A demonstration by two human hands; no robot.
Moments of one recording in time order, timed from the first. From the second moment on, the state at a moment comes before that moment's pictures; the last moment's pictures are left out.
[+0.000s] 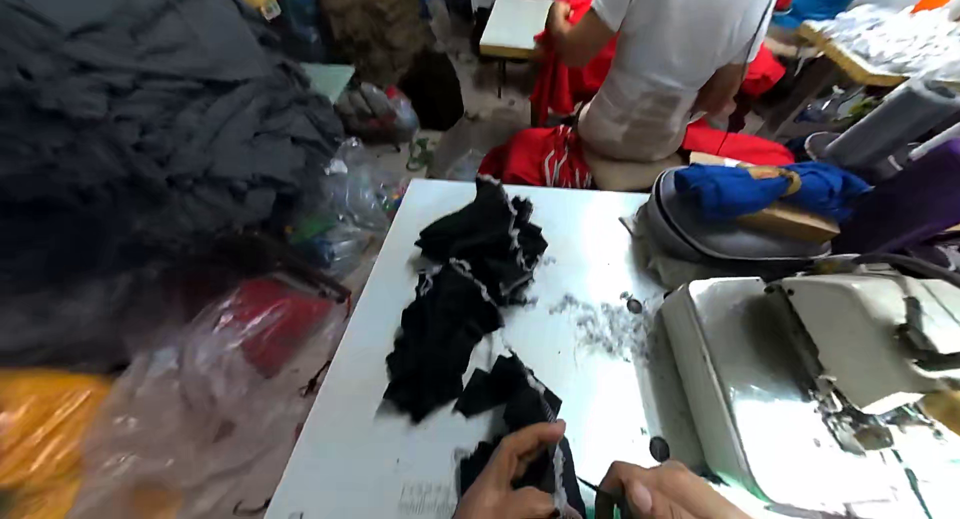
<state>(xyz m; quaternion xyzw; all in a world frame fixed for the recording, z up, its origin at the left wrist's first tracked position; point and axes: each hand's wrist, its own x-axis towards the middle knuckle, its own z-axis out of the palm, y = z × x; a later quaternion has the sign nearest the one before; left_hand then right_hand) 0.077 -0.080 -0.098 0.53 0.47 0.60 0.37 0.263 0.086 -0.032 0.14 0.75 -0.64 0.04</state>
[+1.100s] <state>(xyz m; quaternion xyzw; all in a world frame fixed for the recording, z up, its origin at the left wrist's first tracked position) 0.075 -0.074 -0.097 0.61 0.42 0.56 0.38 0.254 0.094 -0.050 0.00 0.83 -0.55 -0.01</state>
